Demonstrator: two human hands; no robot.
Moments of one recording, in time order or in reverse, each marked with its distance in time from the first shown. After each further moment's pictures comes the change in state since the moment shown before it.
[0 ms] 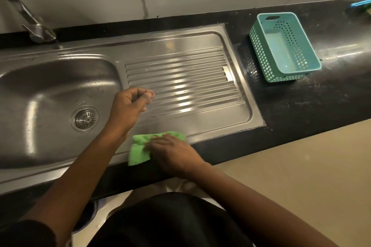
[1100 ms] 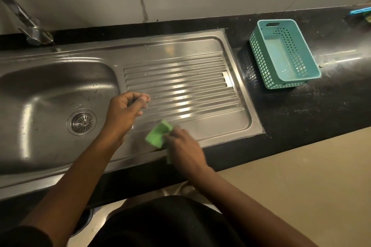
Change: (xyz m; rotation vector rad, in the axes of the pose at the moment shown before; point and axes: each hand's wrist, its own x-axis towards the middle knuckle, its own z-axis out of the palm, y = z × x) left_hand 0.008 0.000 -0.005 0.008 0.057 -0.077; right_hand 0.002 0.003 -0.026 -0.190 0.124 0.288
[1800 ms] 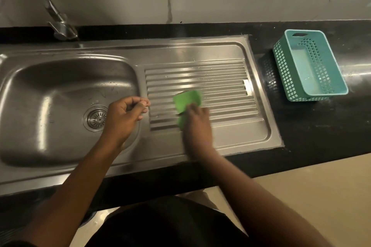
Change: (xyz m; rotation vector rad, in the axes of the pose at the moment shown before) left_hand -0.005 0.000 -0.049 -0.046 0.089 -0.034; right_hand 0.085 0.010 0.018 -0.014 0.207 0.300
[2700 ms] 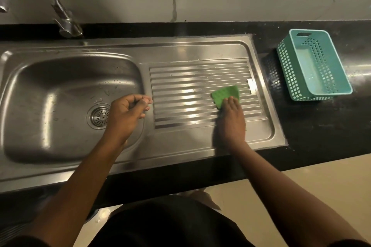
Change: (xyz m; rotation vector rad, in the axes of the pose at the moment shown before) left_hand -0.001 0.000 -0.009 0.011 0.011 -0.015; right_hand 0.019 0.084 -0.020 -0.257 0.020 0.114
